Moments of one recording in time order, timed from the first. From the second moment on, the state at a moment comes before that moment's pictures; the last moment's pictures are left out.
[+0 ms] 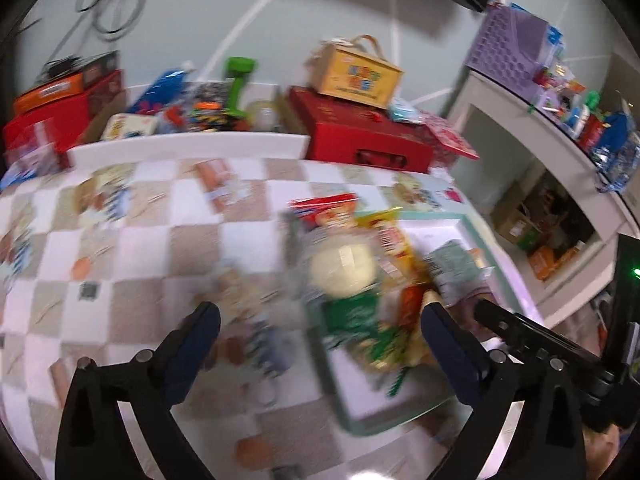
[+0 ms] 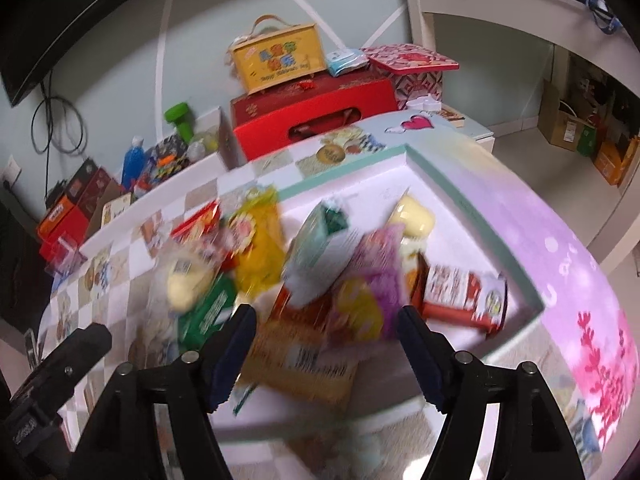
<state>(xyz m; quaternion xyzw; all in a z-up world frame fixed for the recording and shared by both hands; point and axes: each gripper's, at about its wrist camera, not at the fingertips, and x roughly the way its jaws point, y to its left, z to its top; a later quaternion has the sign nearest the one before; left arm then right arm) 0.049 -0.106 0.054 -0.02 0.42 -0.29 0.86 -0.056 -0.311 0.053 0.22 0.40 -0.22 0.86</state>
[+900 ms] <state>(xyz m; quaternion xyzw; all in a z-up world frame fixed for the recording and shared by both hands) 0.006 -0.019 0.006 0.07 0.43 -0.10 0.90 -0.073 -0.207 0.012 0.13 0.43 -0.16 0.88</state>
